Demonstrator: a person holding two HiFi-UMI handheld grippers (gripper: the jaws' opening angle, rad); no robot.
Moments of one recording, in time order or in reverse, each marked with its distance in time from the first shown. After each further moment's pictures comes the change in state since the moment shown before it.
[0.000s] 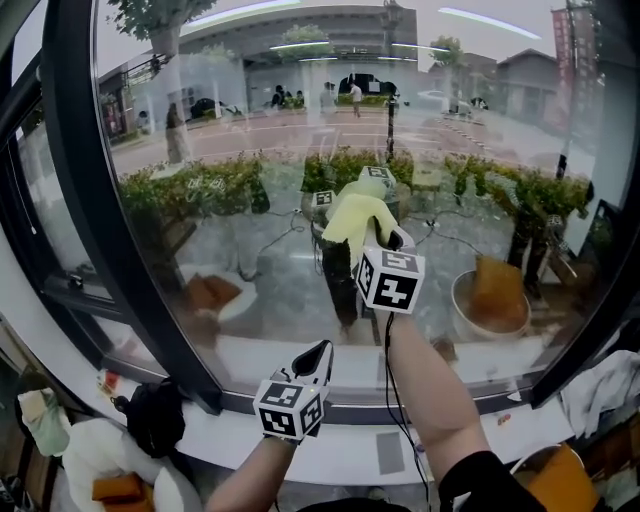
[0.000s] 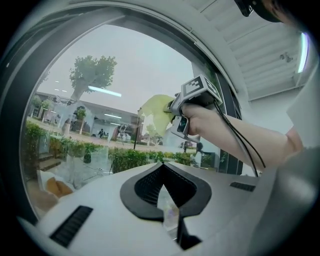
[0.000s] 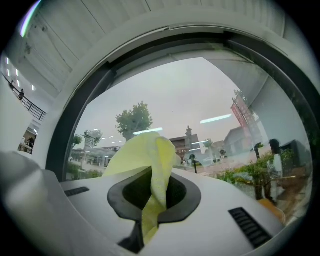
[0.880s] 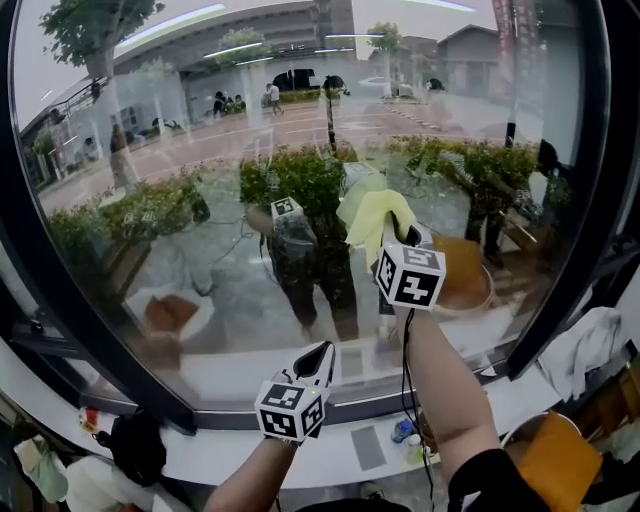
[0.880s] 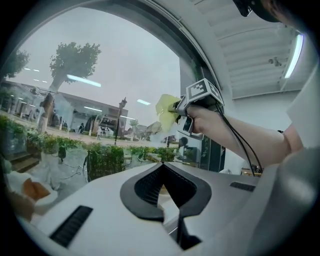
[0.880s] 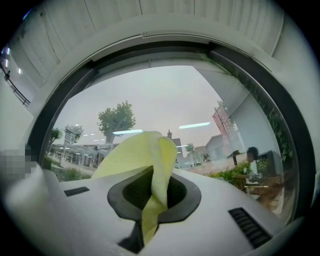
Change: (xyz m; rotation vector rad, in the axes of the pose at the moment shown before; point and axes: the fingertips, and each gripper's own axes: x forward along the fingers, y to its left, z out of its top) left arm 0.086 -0.118 -0.024 0.034 0.059 -0.207; right arm -0.066 -0.202 0.013 -0.032 -0.021 -0.218
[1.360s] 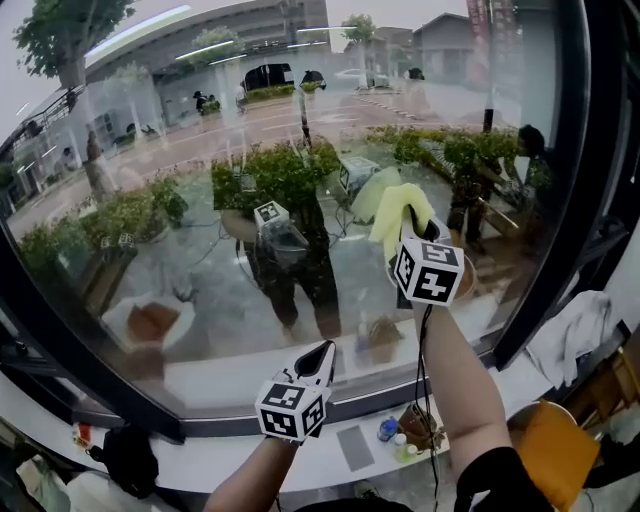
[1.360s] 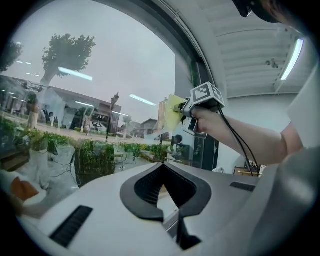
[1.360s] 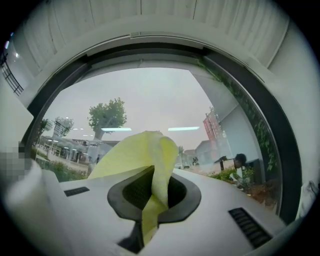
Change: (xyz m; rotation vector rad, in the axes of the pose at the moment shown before) left arm 0.063 -0.050 -0.014 -0.001 0.035 -0.088; right arm -0.014 -0.123 0.001 -0.052 -0.007 -0.122
